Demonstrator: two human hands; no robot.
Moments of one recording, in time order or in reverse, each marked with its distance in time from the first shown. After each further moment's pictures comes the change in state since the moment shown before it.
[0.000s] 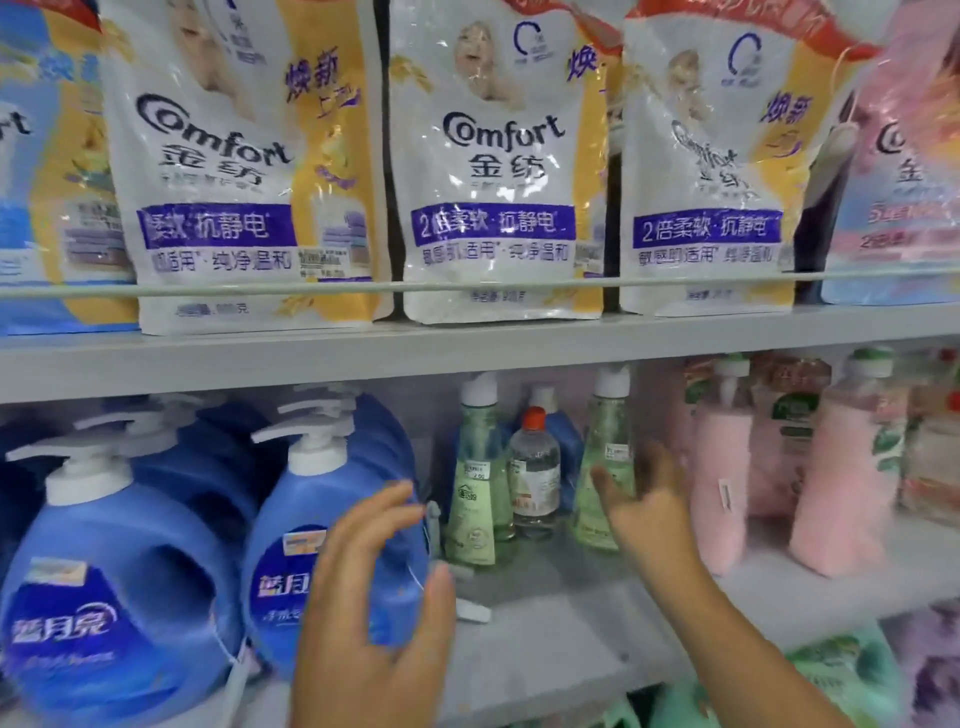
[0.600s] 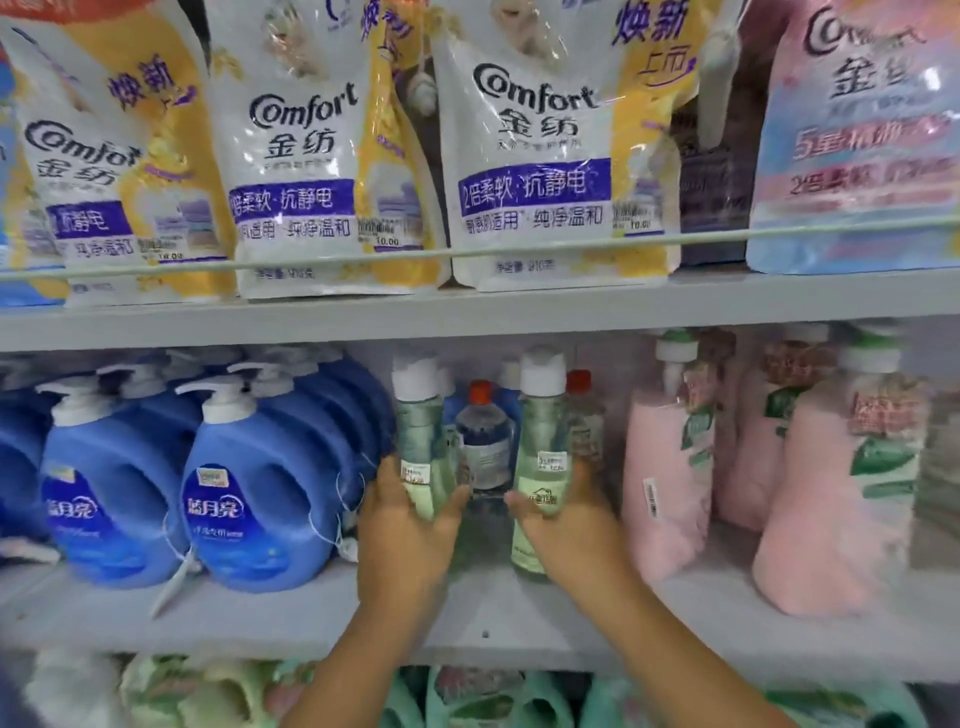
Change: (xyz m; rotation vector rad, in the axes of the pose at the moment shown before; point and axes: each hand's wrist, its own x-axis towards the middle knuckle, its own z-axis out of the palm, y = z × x) left_hand -0.008 -0.038 0.171 0.511 0.093 -0.455; right_hand 0.023 0.050 -0.035 -0.043 -0.574 0.003
